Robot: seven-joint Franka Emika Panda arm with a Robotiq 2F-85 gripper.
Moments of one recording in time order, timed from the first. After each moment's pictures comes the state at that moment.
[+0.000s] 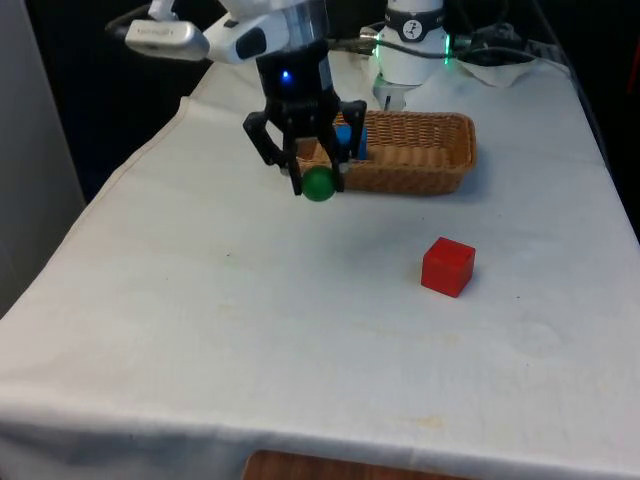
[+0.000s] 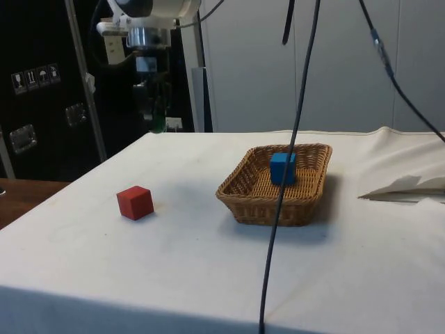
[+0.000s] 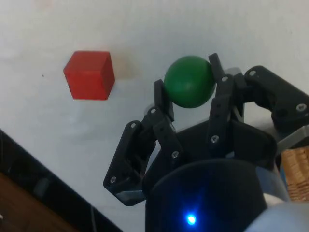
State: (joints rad) arm 0.19 0.64 -0.45 -1.57 0.48 2.12 -0.46
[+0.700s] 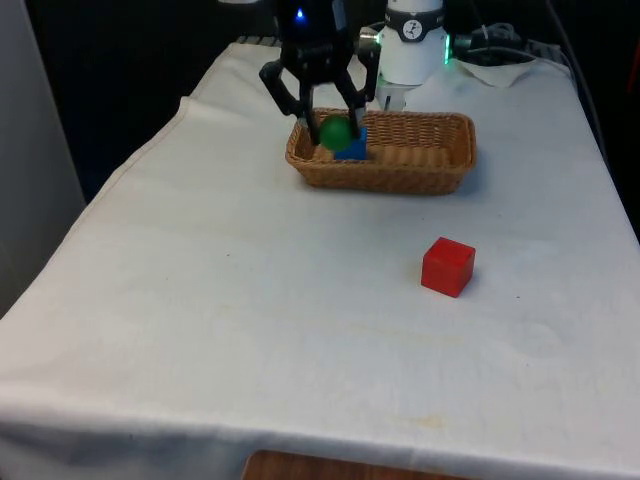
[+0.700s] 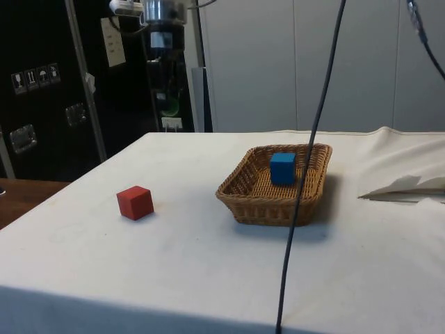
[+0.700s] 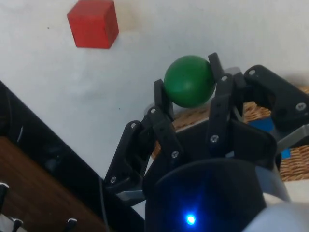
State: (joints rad) arm 0.22 0.43 -0.45 -1.77 0.45 2.13 -0.46
